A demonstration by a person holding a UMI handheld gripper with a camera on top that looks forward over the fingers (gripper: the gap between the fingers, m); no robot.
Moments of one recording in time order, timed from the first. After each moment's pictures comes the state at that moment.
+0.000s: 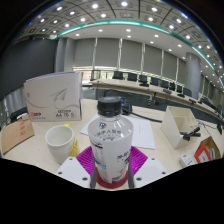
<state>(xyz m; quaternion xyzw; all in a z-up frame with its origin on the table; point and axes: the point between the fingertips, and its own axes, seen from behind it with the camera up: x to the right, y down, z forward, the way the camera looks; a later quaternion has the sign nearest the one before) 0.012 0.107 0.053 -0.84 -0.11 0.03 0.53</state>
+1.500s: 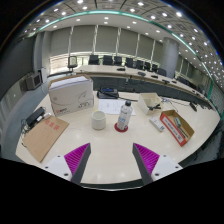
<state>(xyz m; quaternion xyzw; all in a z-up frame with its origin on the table) -0.073 -0.208 0.215 -0.90 0.01 -0.06 0.43</state>
